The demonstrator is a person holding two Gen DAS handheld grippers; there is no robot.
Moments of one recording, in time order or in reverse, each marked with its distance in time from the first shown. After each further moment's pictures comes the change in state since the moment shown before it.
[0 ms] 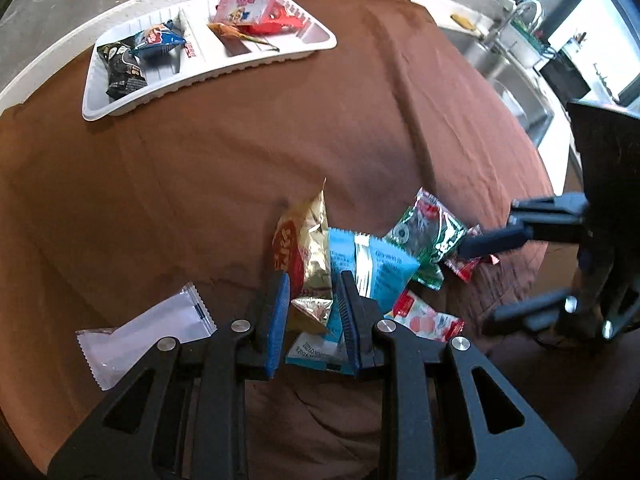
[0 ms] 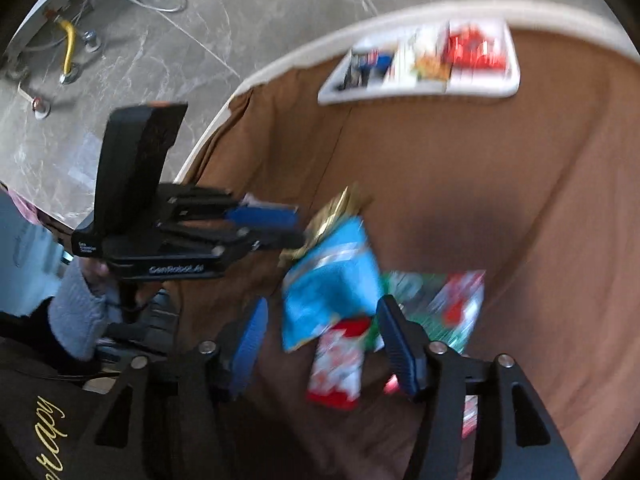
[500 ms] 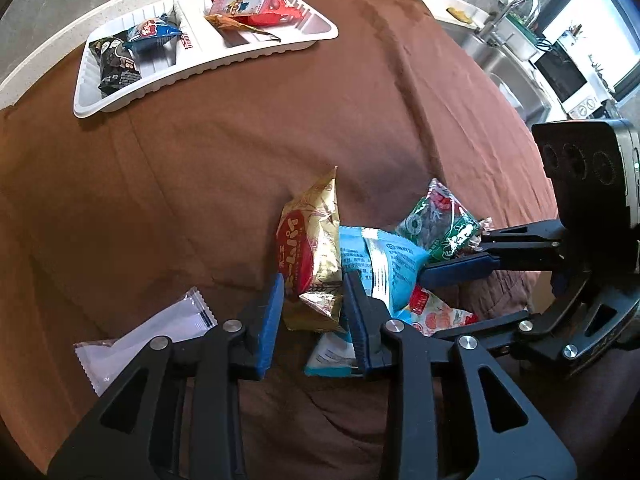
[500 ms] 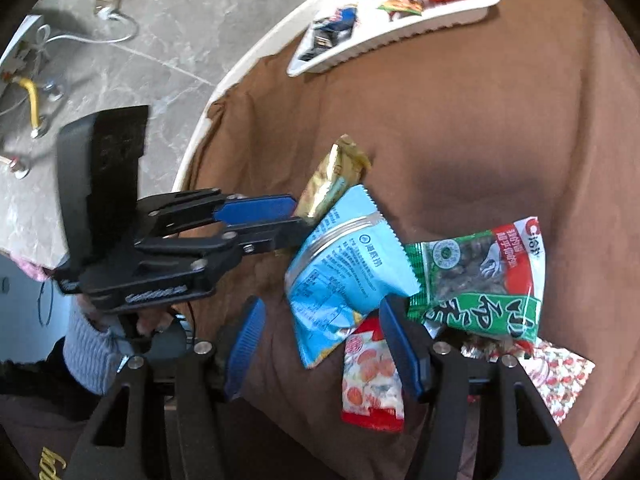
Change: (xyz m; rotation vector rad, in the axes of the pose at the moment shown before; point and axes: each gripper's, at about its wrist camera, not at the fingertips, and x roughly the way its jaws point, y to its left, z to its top) left arm 0.024 0.019 0.012 0.024 0.018 -0.022; right arm 0.037 -0.010 -0.001 0.182 -0.024 0.034
